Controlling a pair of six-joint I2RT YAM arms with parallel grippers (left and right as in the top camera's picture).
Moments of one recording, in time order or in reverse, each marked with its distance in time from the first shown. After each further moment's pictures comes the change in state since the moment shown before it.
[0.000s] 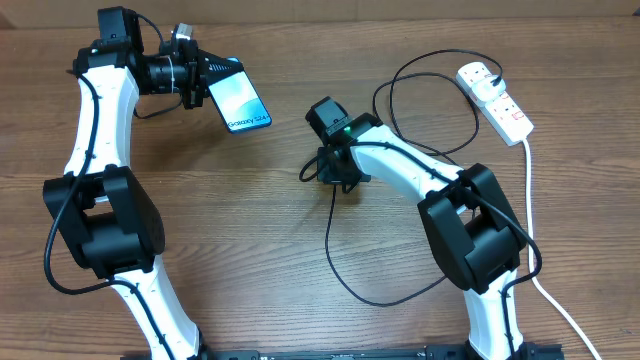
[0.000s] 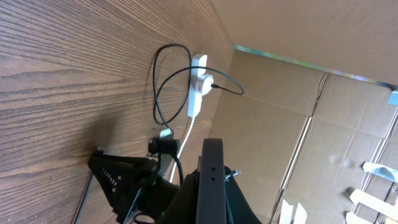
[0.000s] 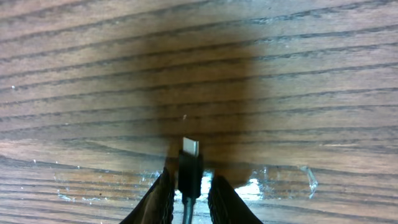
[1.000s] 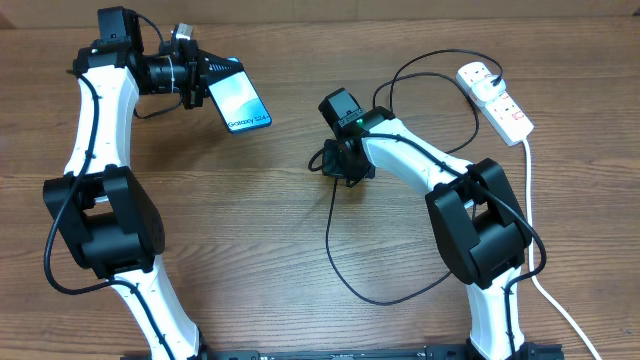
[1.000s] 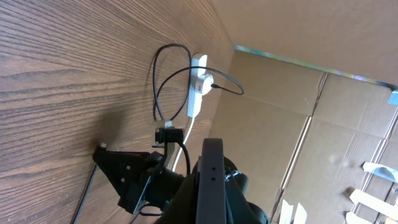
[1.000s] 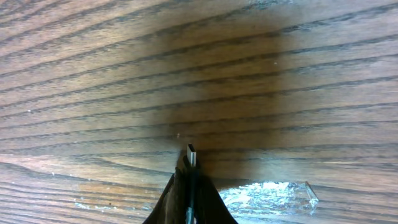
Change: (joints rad) left arm 0.000 0.000 0.000 0.000 0.000 0.000; right arm -0.049 0.003 0.003 0.020 -0.093 0.026
